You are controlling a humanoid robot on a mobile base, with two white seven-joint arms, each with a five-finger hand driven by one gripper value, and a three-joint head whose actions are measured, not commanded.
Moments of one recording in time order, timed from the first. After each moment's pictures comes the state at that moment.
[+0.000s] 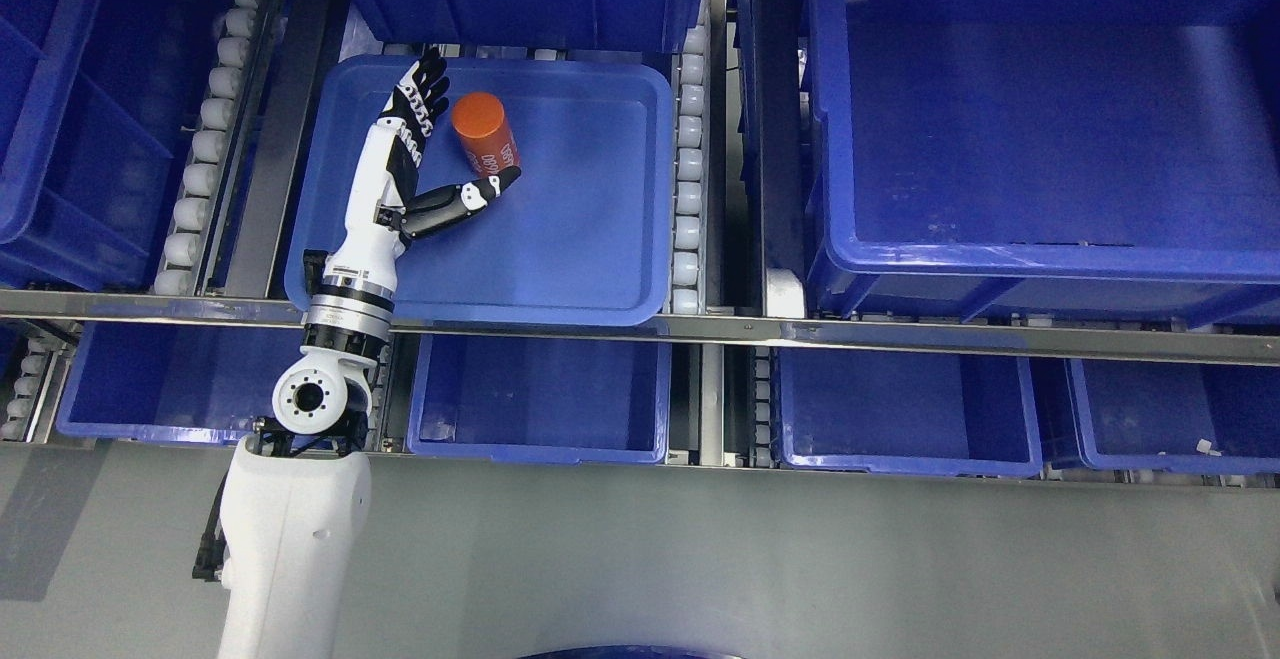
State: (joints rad) left arm -0.24 0.00 0.02 -1.50 0.00 -0.22 -0.15; right arm 0.00 0.00 0.00 0.00 0.00 0.04 0.03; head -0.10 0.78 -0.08
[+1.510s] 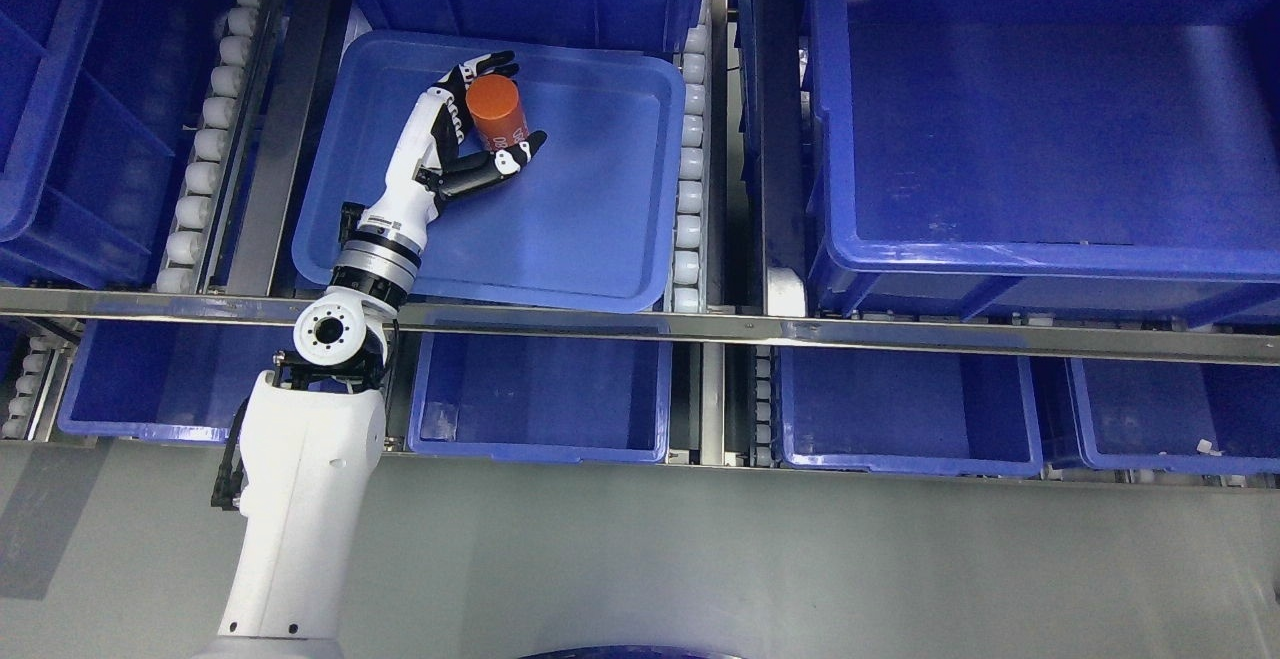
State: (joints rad) left arm -0.40 0.00 0.00 -1.31 0.00 -0.15 -0.25; right arm 0.00 0.00 0.00 0.00 0.00 0.04 0.03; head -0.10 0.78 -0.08
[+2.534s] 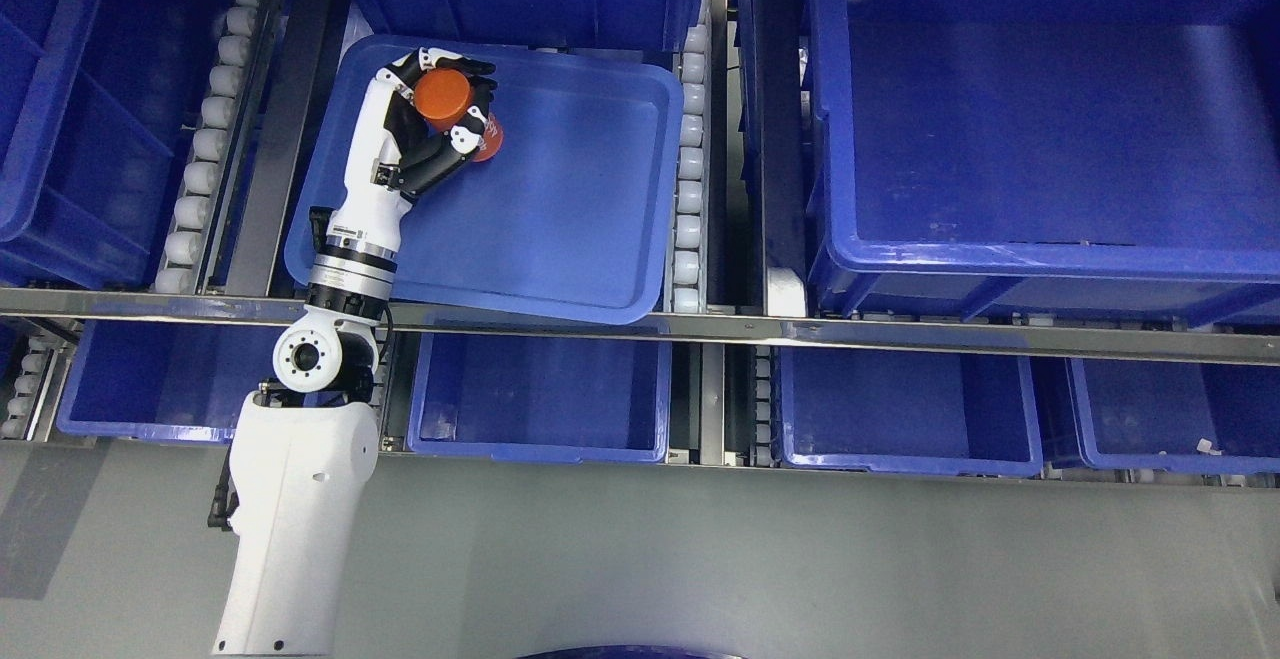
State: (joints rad) left arm -0.36 0.00 0.03 -1.37 0.17 -0.39 -0.26; right arm 0.00 0.00 0.00 0.00 0.00 0.04 0.03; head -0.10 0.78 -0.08
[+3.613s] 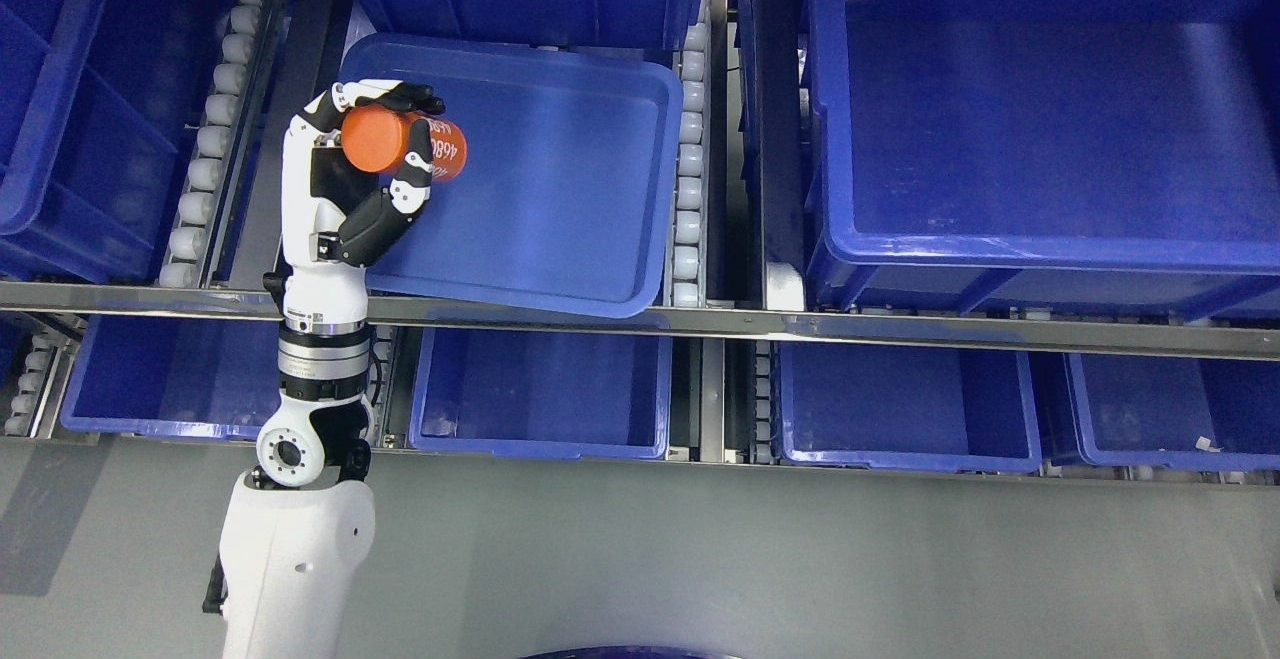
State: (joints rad) left arm -0.16 0.00 0.00 -1.57 0.30 -0.68 -0.26; right arm 0.00 0.00 0.00 0.00 0.00 0.04 0.03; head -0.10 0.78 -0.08
